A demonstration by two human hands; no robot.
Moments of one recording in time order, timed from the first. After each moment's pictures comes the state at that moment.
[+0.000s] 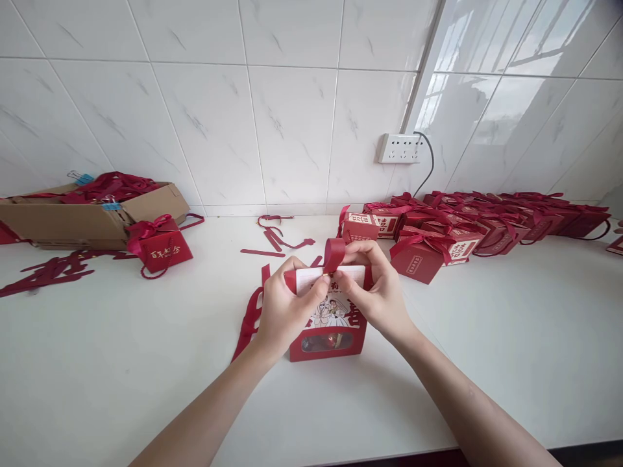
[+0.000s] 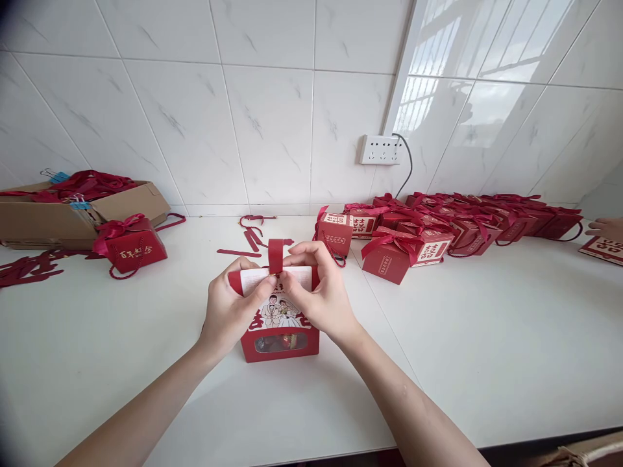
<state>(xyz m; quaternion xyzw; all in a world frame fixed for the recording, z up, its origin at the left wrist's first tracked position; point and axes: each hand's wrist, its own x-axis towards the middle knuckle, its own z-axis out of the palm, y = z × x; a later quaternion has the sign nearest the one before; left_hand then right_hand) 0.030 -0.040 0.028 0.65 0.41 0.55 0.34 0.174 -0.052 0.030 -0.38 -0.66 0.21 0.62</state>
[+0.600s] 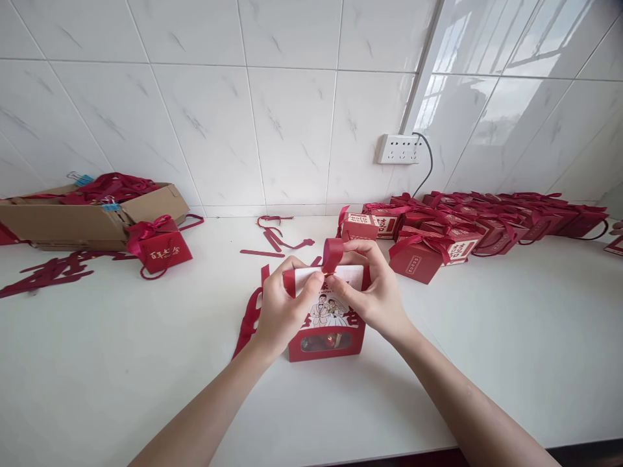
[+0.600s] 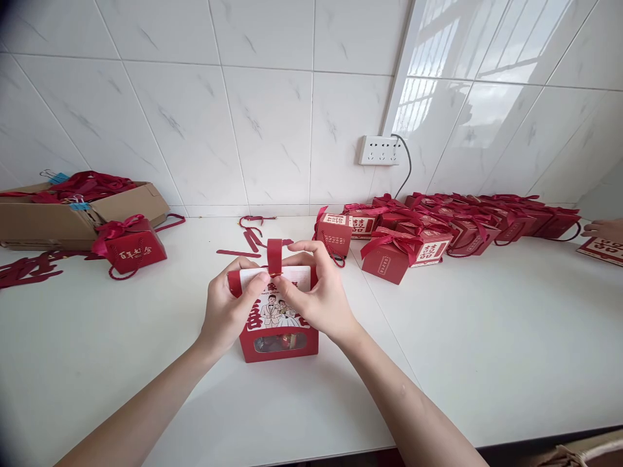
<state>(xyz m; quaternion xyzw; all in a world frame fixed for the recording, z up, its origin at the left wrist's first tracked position) 0.027 -0.038 0.025 0.65 0.36 0.55 0.38 0.174 -0.052 0.029 -0.38 -0.65 0.25 0.61</state>
